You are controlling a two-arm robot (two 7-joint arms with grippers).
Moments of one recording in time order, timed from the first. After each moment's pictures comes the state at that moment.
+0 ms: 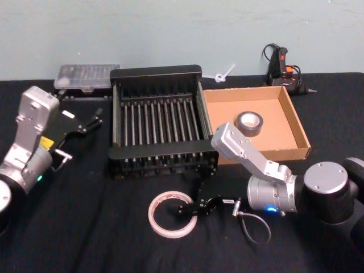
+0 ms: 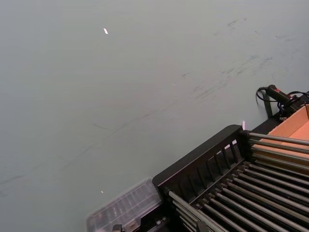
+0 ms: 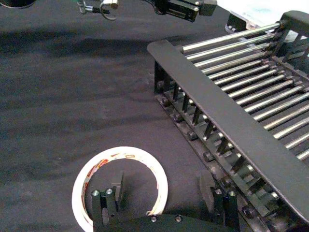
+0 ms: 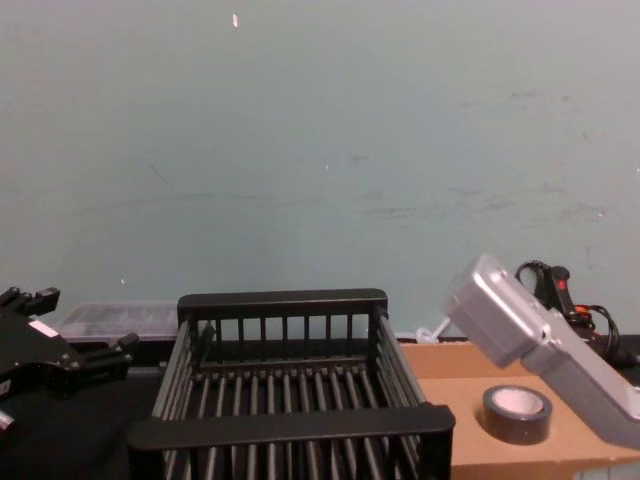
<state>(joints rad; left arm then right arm) -0.20 0.60 0.45 -1.41 -0.25 -0.12 0.03 0.39 0.46 -0.71 -1.37 0.27 0.19 0.68</state>
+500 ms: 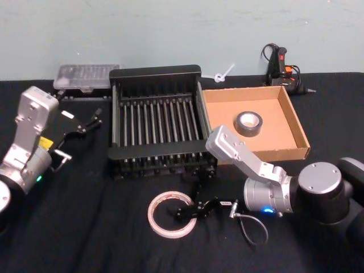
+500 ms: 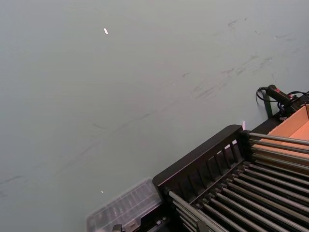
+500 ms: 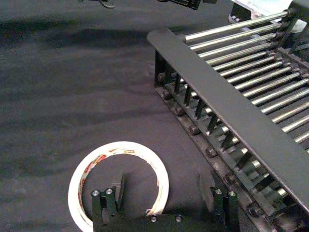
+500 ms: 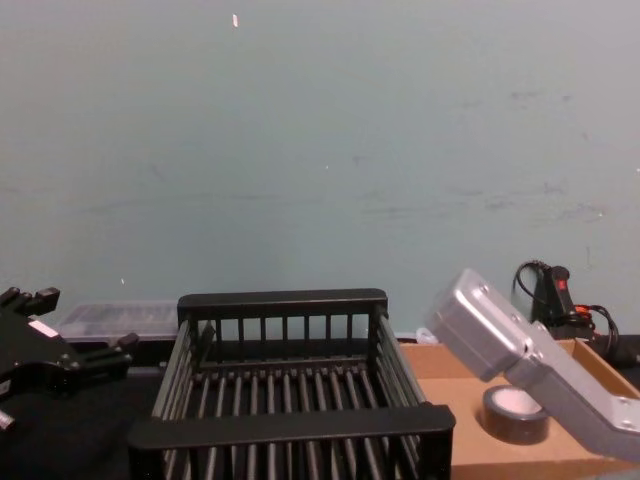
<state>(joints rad) -0.20 0.60 0.45 -1.41 -0.25 -0.12 0.03 0.40 0.44 -0.73 -1.35 0.25 0.21 0.67</state>
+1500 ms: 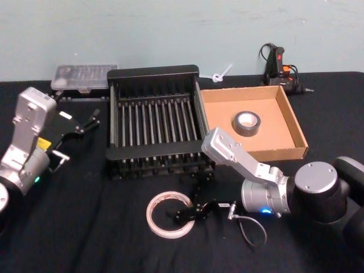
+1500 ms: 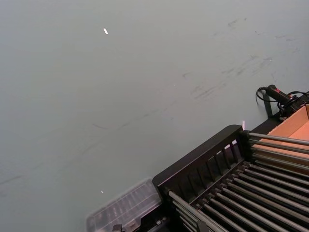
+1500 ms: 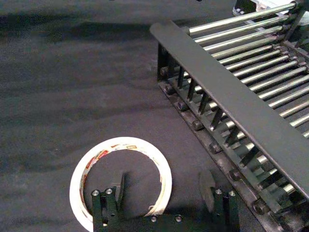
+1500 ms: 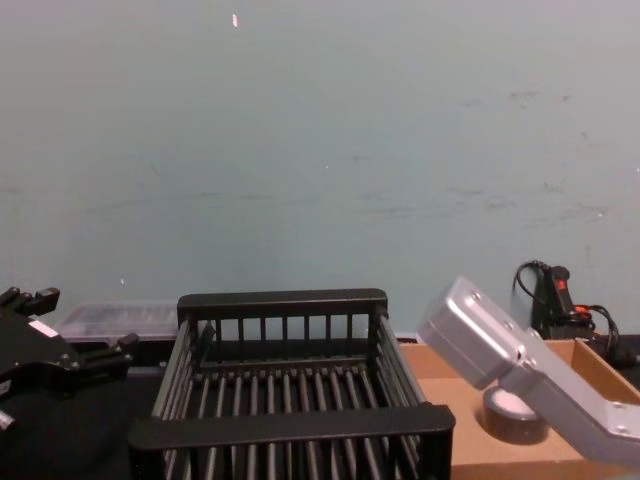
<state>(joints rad) -0.20 0.60 0.45 -1.41 -0.25 -0.12 0.03 0.40 0.44 -0.73 -1.34 0.24 0.23 0.68</state>
